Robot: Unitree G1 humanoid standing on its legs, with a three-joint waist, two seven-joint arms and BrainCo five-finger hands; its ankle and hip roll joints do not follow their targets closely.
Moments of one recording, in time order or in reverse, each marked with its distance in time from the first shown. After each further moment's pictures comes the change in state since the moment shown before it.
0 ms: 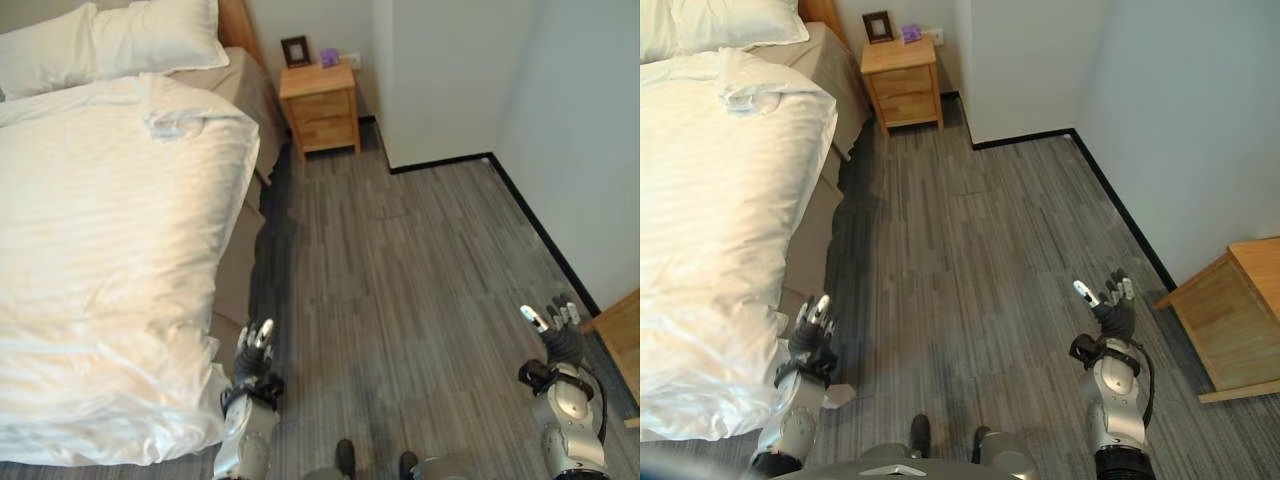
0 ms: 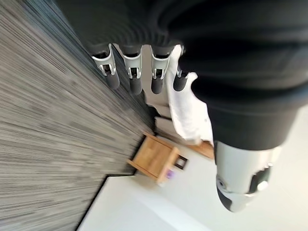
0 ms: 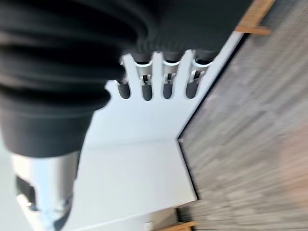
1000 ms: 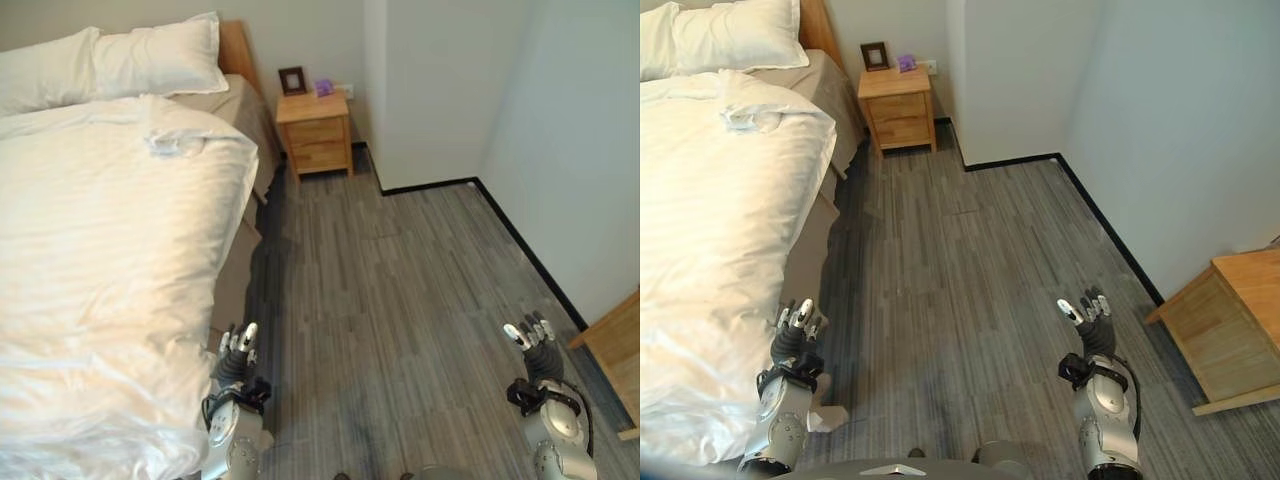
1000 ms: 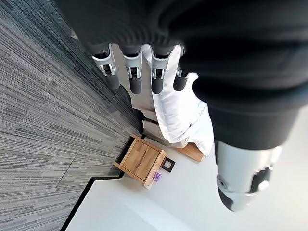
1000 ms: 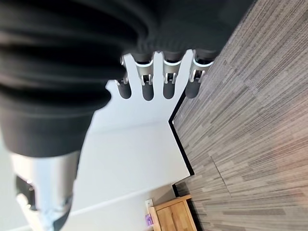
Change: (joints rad) left arm 0.049 0.011 0.034 0.007 0.015 -0.011 0.009; right arm 0.054 0.009 0.041 0.002 0.036 0.018 0.117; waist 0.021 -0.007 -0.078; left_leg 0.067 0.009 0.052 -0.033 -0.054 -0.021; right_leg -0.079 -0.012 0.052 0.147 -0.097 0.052
